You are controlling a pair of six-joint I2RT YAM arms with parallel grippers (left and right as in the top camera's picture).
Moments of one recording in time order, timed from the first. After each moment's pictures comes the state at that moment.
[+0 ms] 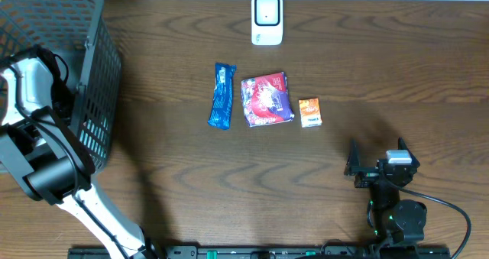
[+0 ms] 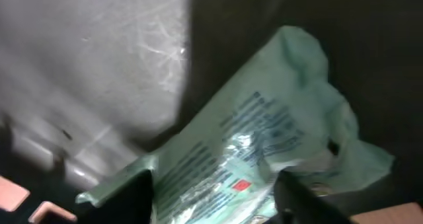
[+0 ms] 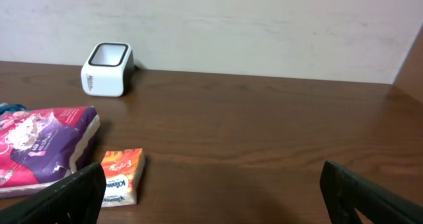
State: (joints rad) left arm 0.50 2.15 1.71 -1.32 -0.06 -0.33; right arm 0.06 0.01 0.01 -0.07 0.06 -0.03
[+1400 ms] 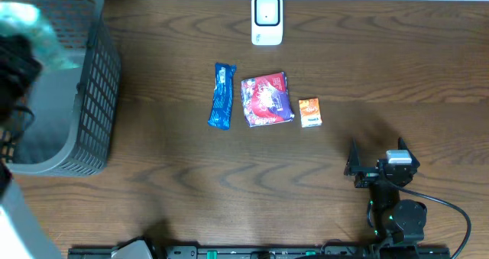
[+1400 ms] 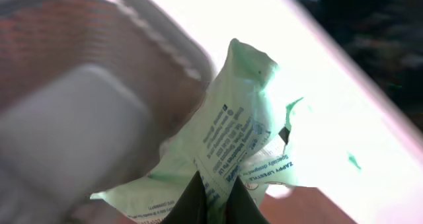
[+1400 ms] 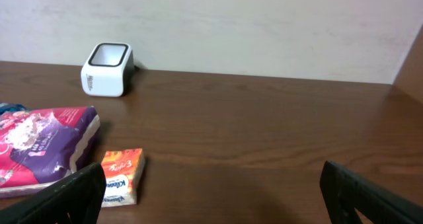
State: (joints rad) left arm 0.46 1.34 2.10 -1.28 0.32 -0.49; right arm 0.06 0.01 0.01 -0.07 0.06 -0.03
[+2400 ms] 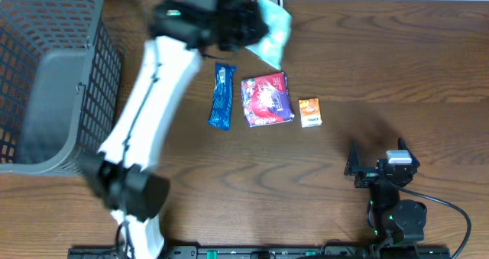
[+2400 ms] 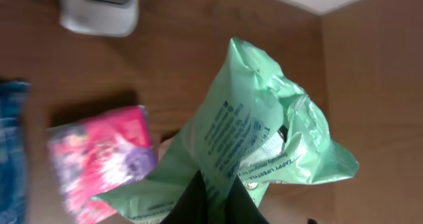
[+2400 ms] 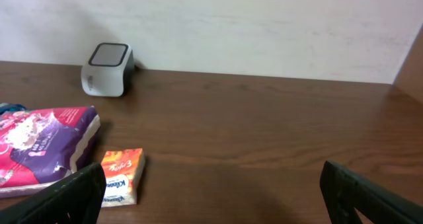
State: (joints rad) left arm -0.40 1.95 2.10 -0.98 0.45 -0.60; right arm 0.06 0.01 0.01 -0.07 0.06 -0.03
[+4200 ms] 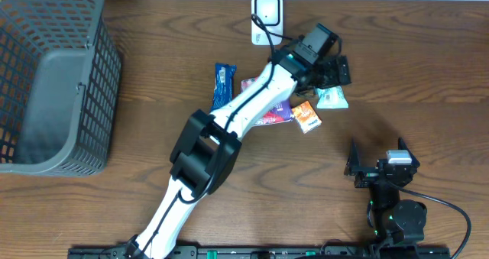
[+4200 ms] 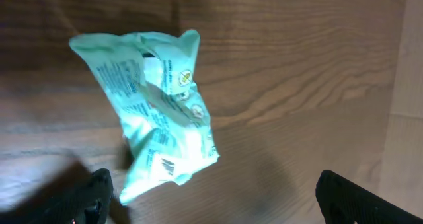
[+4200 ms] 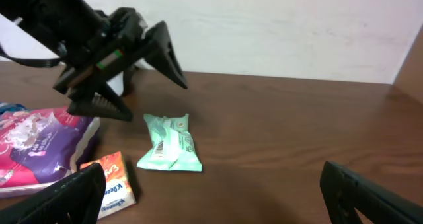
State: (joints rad) left arm -0.71 2.37 2.10 -0.64 0.31 -0.85; right arm 0.06 0.01 0.01 -0.07 0.06 -0.03
